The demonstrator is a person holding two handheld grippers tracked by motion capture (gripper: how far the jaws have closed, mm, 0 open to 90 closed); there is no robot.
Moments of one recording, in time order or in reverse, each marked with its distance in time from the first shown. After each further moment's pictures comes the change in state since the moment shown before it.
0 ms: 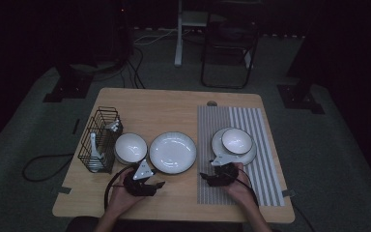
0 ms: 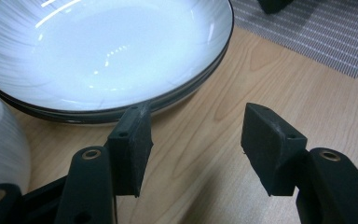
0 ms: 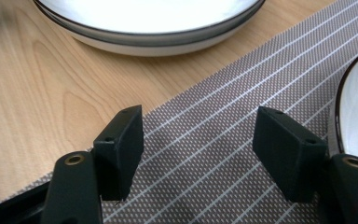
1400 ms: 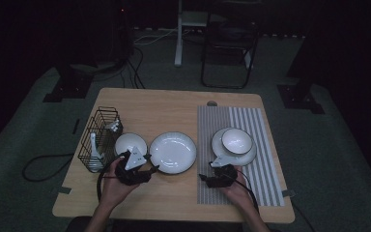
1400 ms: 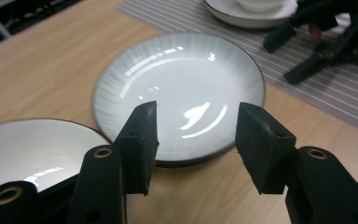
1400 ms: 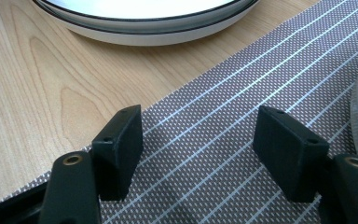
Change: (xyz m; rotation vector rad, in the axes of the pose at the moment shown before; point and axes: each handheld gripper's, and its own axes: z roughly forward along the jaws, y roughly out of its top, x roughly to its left) left arm 0.013 0.044 -0.047 -0.067 0.156 0.014; right arm 0.001 -0.008 0.007 -0.006 0.015 0.034
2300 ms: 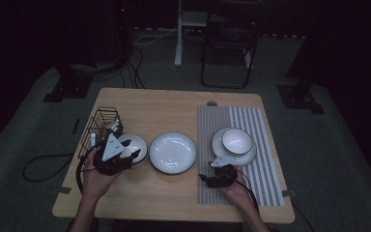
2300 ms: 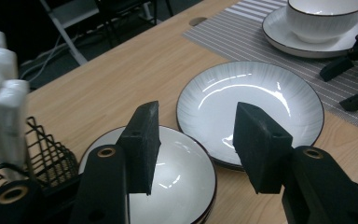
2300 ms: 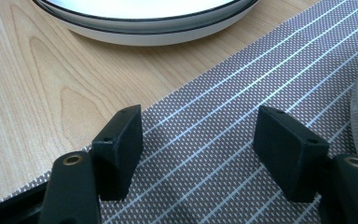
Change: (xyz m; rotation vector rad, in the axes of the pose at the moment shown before) left arm 0.034 0.010 -0.047 -0.060 0.167 -0.029; right arm 0.000 0.000 0.000 0.000 0.000 -0.001
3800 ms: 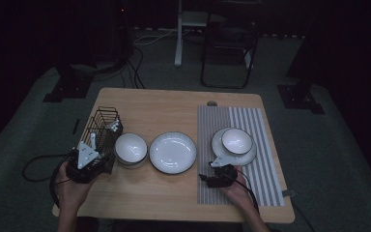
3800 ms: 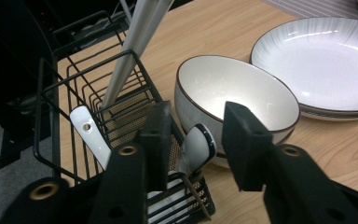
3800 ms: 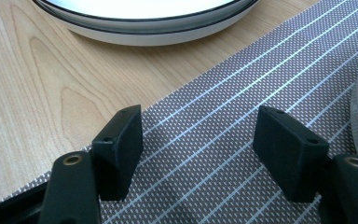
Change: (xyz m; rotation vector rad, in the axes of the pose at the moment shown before) left arm 0.029 -0.046 -0.036 0.096 0.202 -0.085; right arm 0.000 0.000 0.000 0.000 0.000 0.001
